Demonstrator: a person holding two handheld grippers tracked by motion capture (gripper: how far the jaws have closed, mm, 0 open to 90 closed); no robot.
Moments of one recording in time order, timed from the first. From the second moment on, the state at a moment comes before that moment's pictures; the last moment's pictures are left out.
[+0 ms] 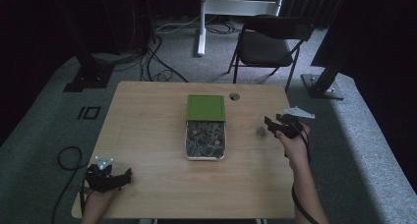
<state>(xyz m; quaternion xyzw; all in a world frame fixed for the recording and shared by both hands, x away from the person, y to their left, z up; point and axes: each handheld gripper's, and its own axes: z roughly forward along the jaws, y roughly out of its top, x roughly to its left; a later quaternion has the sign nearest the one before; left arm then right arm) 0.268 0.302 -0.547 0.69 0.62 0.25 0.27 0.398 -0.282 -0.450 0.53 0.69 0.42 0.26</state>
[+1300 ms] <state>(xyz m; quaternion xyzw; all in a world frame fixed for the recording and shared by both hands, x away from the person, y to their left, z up) 0.268 0.302 -0.547 0.69 0.62 0.25 0.27 0.352 -0.286 -0.461 0.52 0.68 0.43 0.26</state>
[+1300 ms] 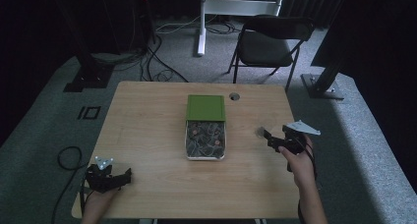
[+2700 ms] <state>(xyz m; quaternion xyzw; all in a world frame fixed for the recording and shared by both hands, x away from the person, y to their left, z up) 0.268 0.303 -0.547 0.69 0.62 0.25 0.27 0.303 -0.306 -0.539 0.53 0.73 0.37 0.21</state>
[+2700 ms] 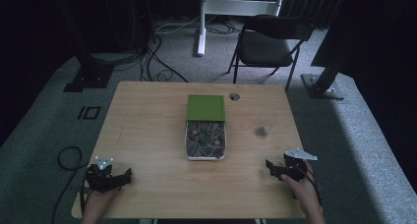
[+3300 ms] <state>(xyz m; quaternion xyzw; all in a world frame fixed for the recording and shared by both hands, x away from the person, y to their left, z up) 0.268 0.303 -0.547 0.69 0.62 0.25 0.27 0.290 -0.300 -0.552 0.52 0.76 0.34 0.21</state>
